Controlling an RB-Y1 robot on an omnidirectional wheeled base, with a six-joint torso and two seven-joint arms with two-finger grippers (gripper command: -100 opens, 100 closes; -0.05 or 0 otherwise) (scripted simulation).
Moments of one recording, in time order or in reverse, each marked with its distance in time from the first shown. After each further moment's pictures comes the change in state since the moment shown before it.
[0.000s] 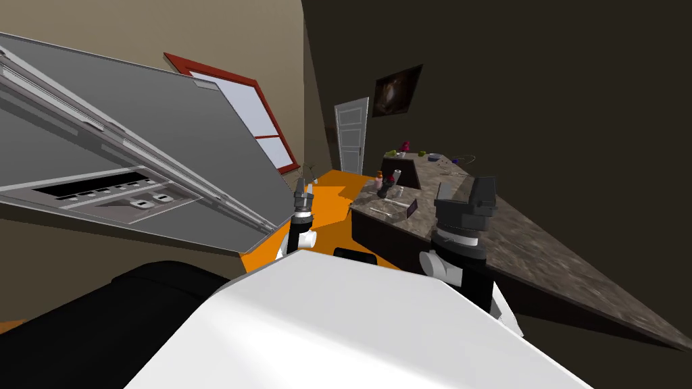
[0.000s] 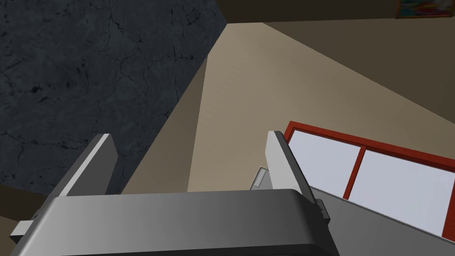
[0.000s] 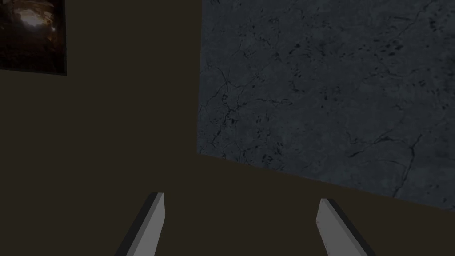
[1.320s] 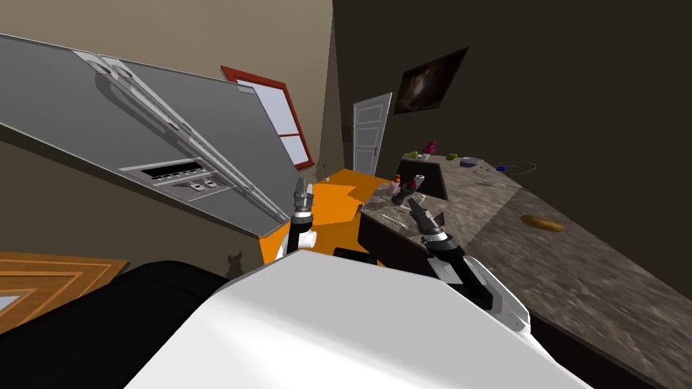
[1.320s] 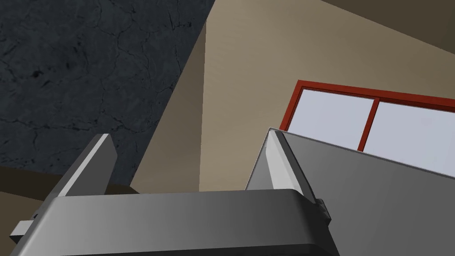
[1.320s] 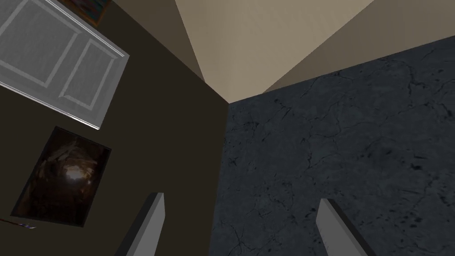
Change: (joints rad) left arm 0.000 0.000 0.000 0.000 0.000 0.000 0.000; right arm -0.048 -0.395 0.098 0.291 0.134 -0.026 0.005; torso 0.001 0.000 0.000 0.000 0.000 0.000
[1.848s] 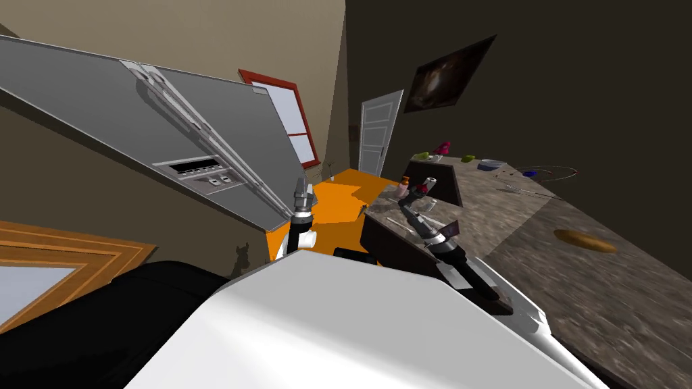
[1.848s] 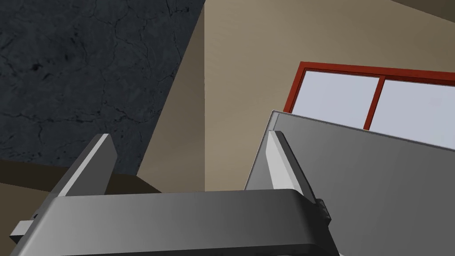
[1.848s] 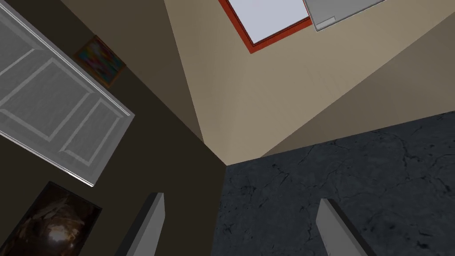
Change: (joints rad) left arm 0.000 0.000 0.000 0.000 0.000 0.000 0.000; right arm -0.007 -0.156 0.044 0.103 0.058 -0.007 0.000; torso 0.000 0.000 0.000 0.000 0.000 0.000
